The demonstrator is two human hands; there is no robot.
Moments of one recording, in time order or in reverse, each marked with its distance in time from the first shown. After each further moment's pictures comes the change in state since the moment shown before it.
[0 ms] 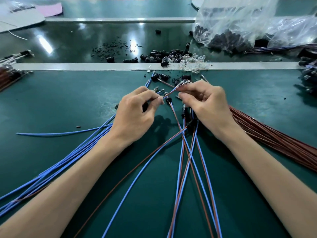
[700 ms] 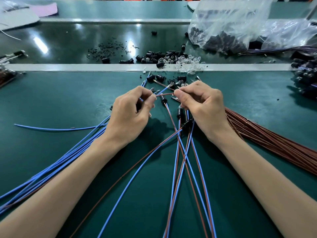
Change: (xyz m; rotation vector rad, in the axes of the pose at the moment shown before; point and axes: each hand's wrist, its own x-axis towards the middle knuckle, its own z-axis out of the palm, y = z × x) left_hand -0.001 0.000 -0.001 -0.072 0.023 -0.023; right_hand -0.003 -0.001 0.002 0.030 0.087 -0.076
